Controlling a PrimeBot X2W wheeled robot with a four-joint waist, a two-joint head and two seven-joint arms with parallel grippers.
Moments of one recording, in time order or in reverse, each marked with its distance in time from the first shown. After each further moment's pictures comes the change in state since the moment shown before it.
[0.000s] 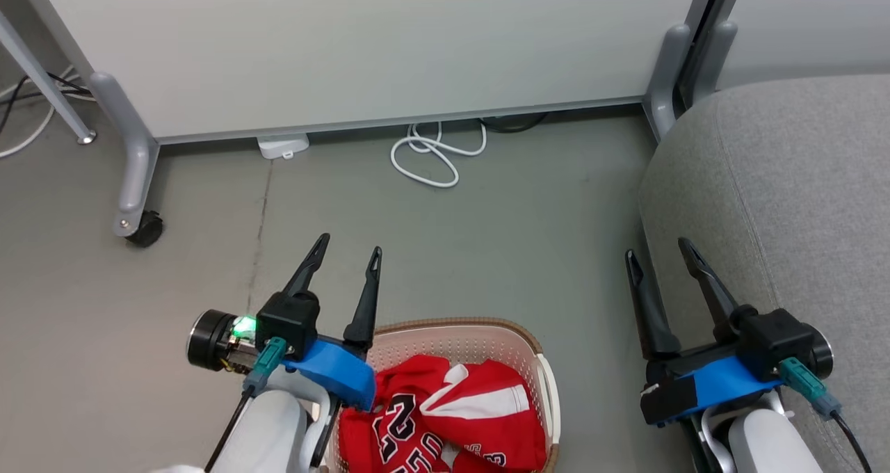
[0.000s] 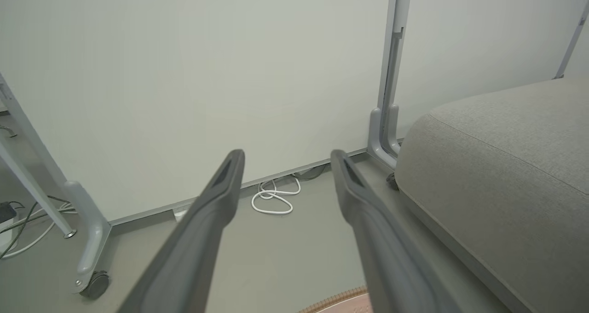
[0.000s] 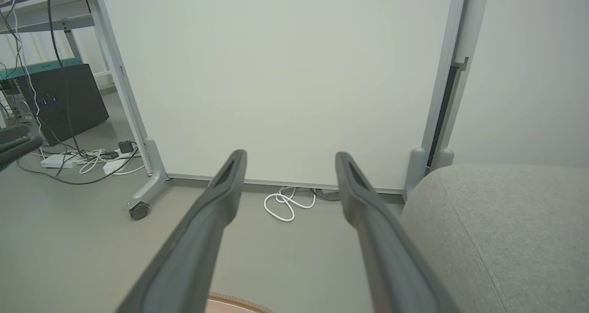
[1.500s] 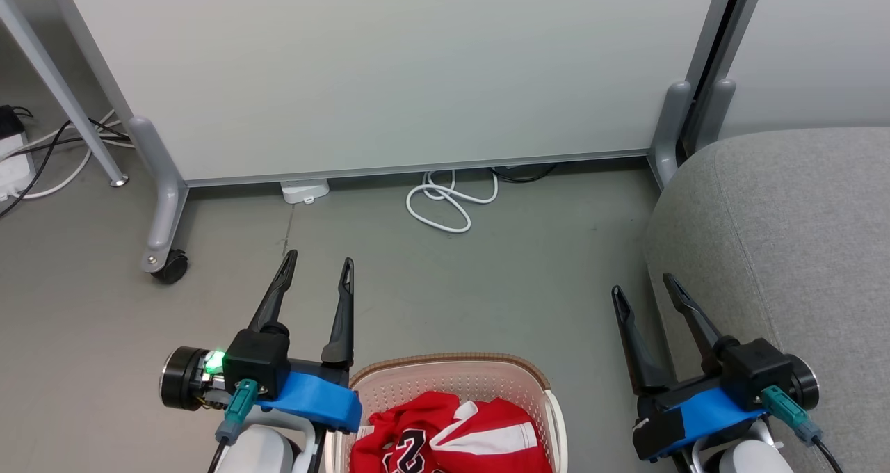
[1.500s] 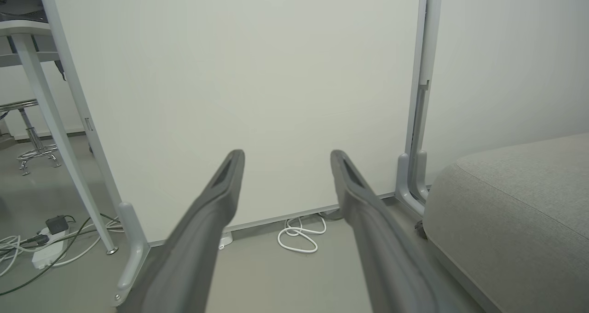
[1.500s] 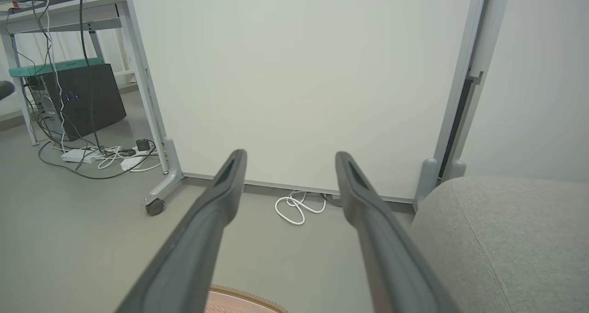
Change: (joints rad) left arm 0.126 0.008 0.033 -0.184 -0.006 0.080 0.001; right arm 0.056 0.000 0.028 0.011 -0.012 0.000 0.000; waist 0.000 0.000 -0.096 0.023
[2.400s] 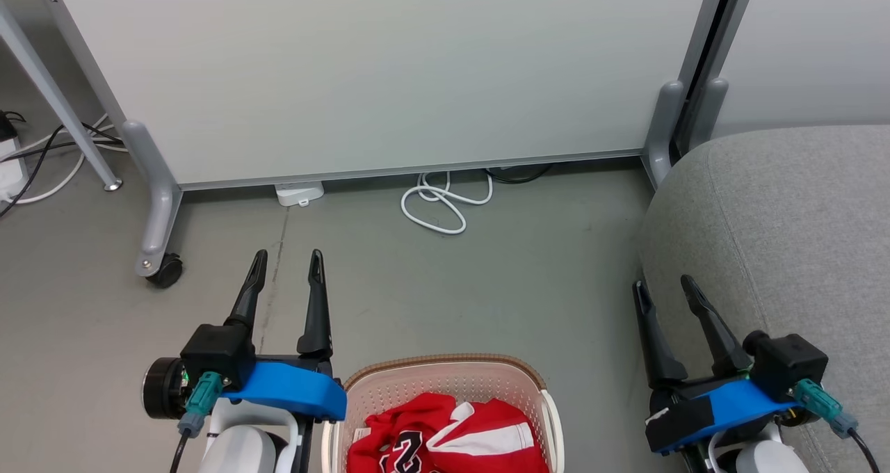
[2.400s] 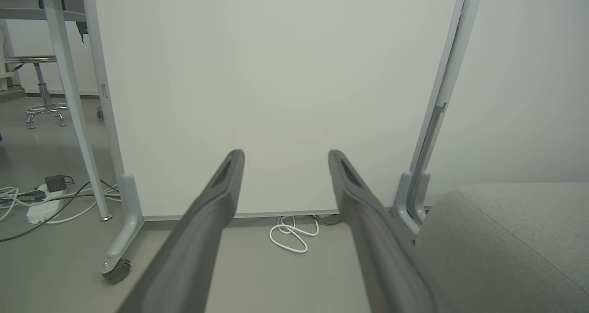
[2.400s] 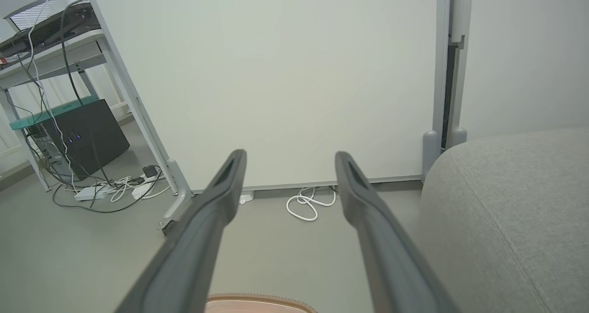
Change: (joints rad) left arm 0.013 0.006 0.030 -0.042 -0.153 0.030 0.048; right arm 0.009 0.001 -0.027 -0.016 0.184 0.000 0.048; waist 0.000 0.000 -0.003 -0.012
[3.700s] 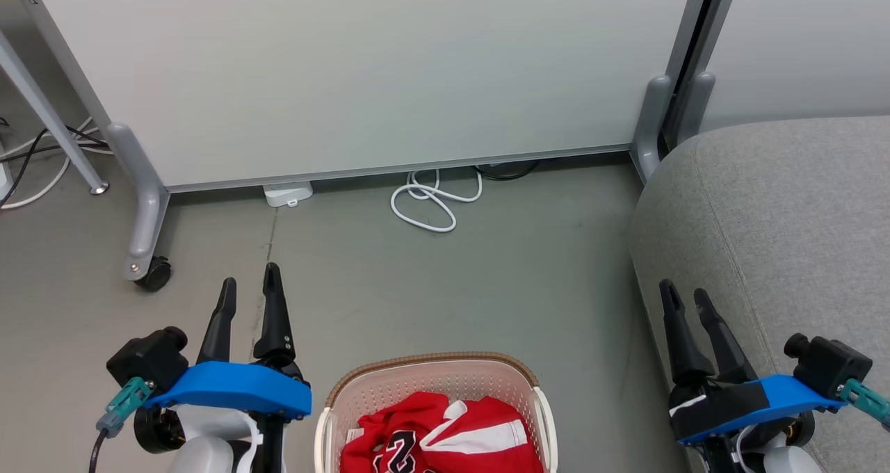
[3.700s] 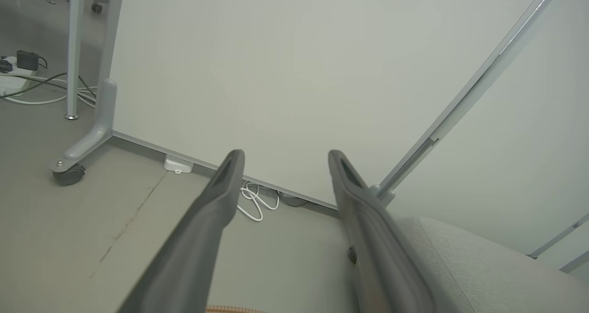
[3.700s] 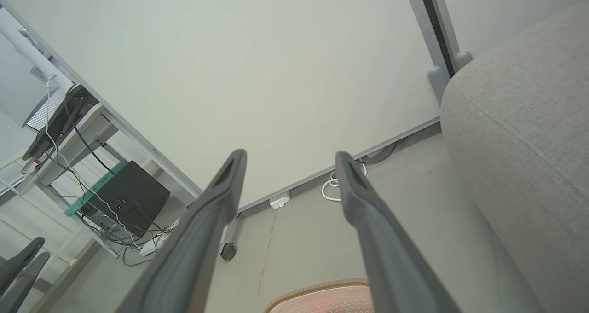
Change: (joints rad) left arm 0.032 -0.011 0.091 -0.010 -0.369 -0.020 0.093; right arm 0.015 0.002 -0.031 -0.006 0.390 0.000 0.093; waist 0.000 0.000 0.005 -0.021
